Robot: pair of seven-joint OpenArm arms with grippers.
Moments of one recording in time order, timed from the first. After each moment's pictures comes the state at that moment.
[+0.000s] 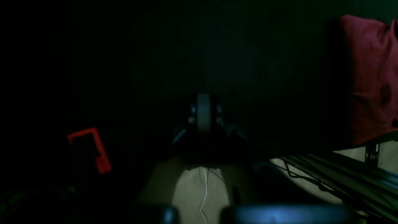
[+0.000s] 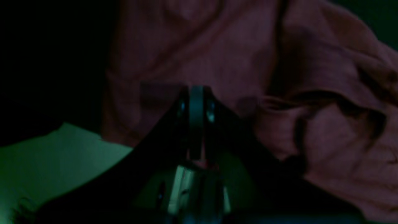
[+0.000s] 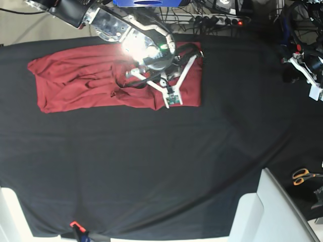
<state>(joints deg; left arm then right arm) 21.6 -24.4 -40.7 87.5 -40.4 -41.1 56.7 1.1 3.2 -57.0 90.5 13.0 -39.9 -54.8</state>
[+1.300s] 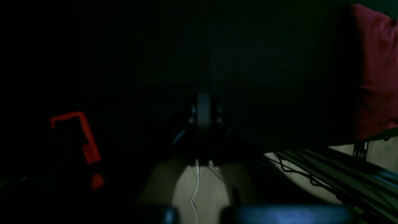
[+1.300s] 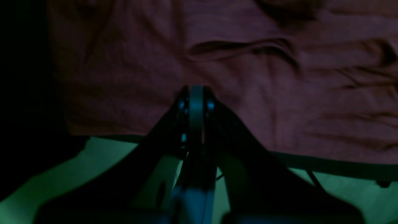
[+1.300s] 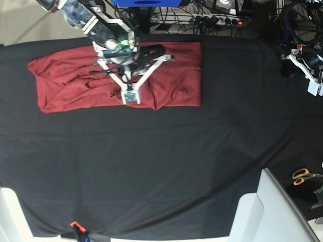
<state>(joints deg) 21.6 -24.4 -40.7 83.5 -40.4 -41.1 56.6 -7.8 9.9 -45.6 101.3 13.3 -39.6 -56.5</state>
